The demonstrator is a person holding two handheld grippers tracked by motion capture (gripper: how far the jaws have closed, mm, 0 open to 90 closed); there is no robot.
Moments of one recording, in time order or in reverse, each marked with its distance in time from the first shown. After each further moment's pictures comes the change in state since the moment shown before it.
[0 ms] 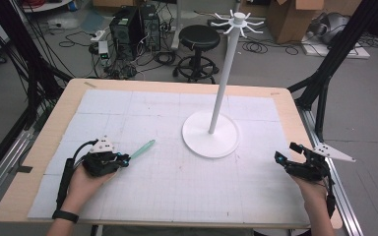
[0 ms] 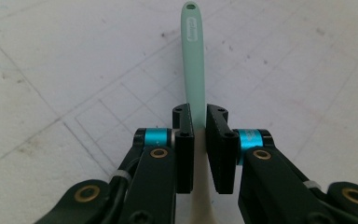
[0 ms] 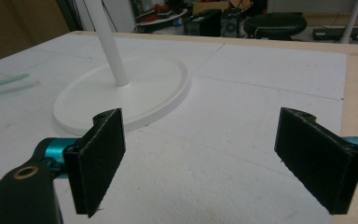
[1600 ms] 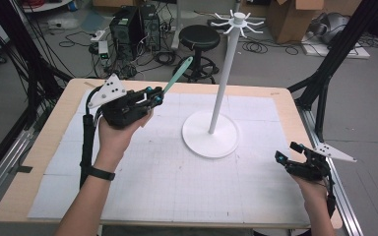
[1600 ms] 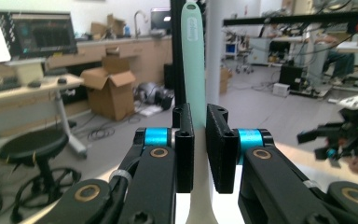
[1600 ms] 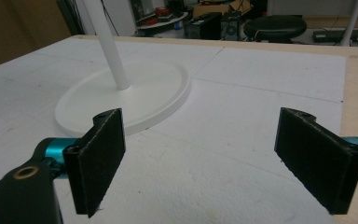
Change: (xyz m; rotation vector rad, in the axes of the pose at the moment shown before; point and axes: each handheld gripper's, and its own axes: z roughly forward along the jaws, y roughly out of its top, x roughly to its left) left arm -0.056 0.189 -0.035 -0.636 -0.051 0.129; right arm -0.001 0.001 -0.001 -0.012 0.003 0.006
